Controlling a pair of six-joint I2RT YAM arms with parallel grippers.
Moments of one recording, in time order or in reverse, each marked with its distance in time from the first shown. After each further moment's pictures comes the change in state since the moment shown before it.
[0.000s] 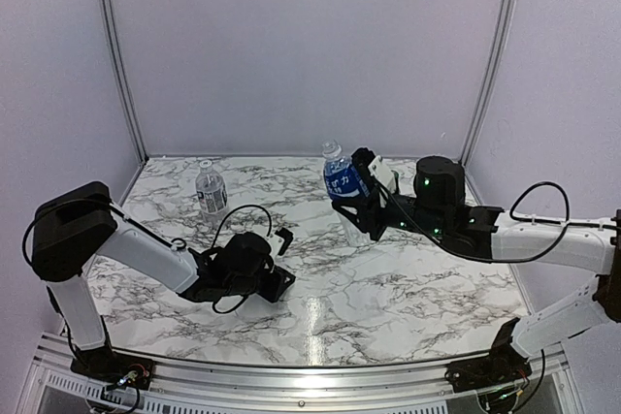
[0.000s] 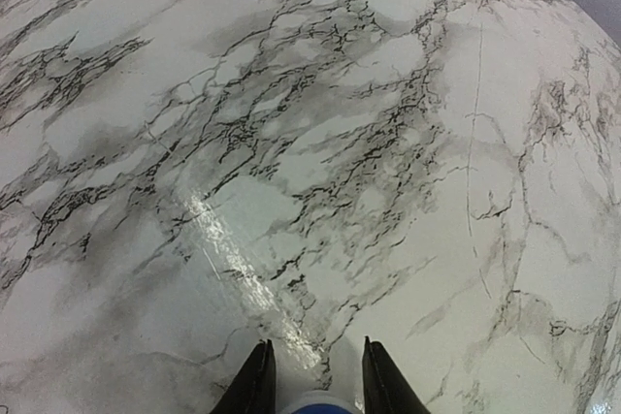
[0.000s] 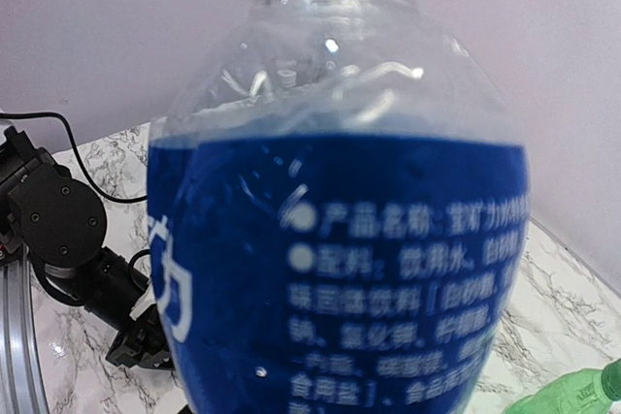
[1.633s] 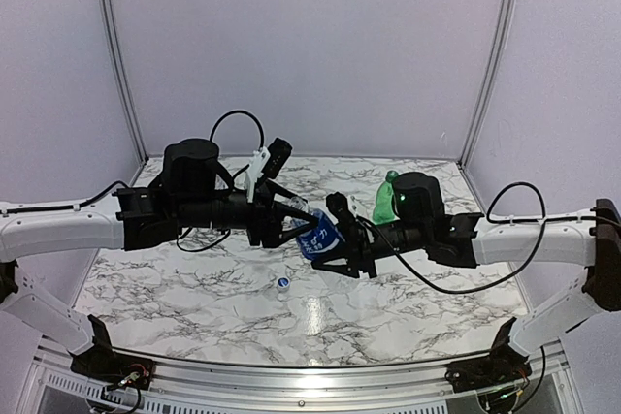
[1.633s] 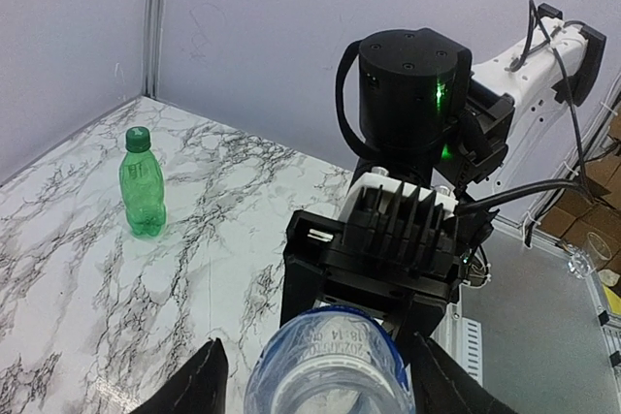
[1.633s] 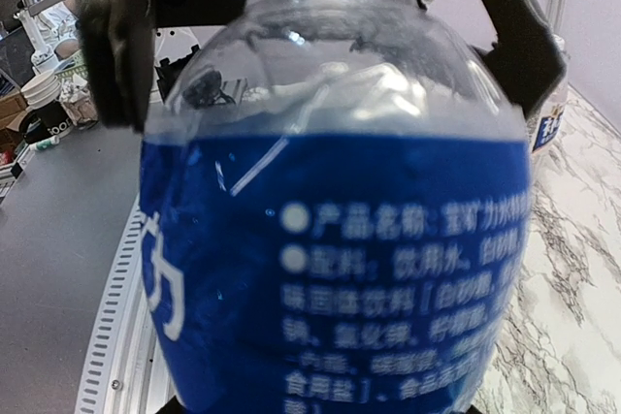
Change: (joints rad) left arm 0.037 -0.462 0.257 -0.269 0.499 0.171; right arm 0.049 0.105 -0.011 -0.029 -0.532 -0.063
